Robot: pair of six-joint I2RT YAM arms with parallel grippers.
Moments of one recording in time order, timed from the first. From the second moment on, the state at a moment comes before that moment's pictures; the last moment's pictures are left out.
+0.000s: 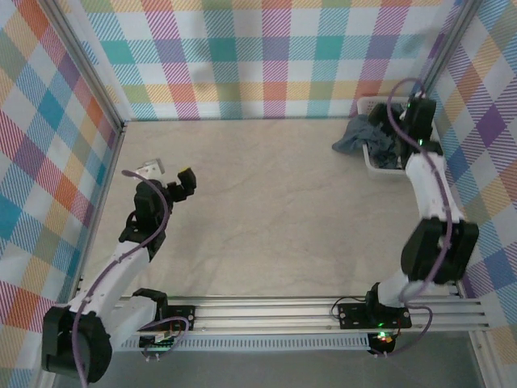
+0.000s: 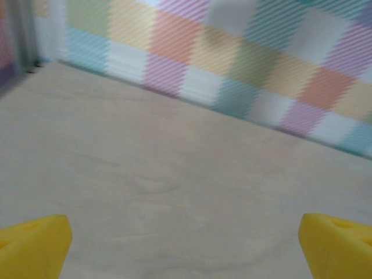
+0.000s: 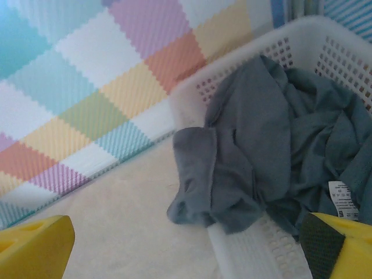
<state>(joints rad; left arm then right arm) -0.24 0.95 0.59 0.09 -0.20 -0.39 -0.14 1.66 1.51 -0.37 -0.05 0.45</state>
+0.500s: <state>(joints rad) -0.46 0.97 0.71 -0.16 0.03 -0.42 -0.20 2.49 2.32 -0.81 -0.44 0.66</state>
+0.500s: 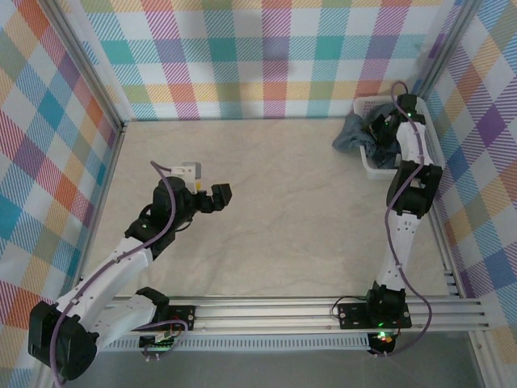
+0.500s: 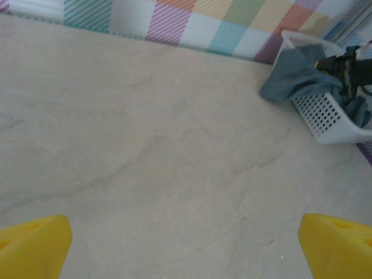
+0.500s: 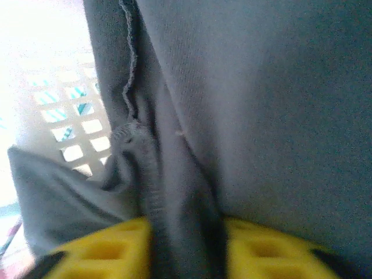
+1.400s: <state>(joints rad) -0.47 1.00 1.16 -0.45 -0.06 -0.45 0.43 1.60 2.05 -0.70 -0.54 0.53</state>
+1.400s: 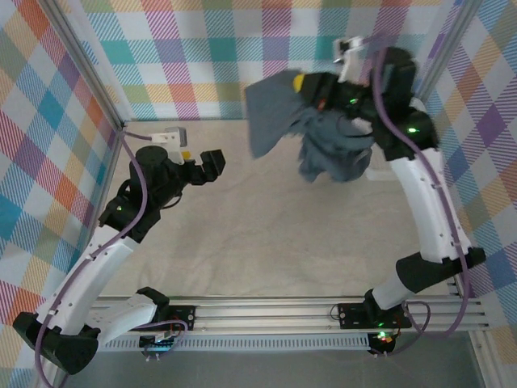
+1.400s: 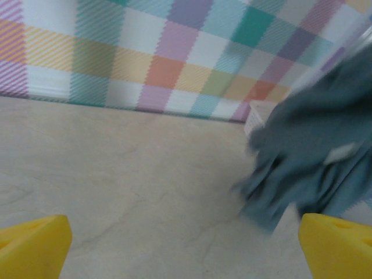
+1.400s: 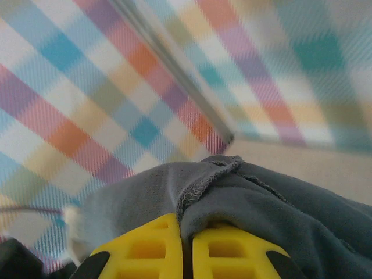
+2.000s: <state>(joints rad) -0.47 1.48 1.24 -0.76 0.00 -0.66 0.42 1.57 1.22 -0.71 -0.20 0.47</state>
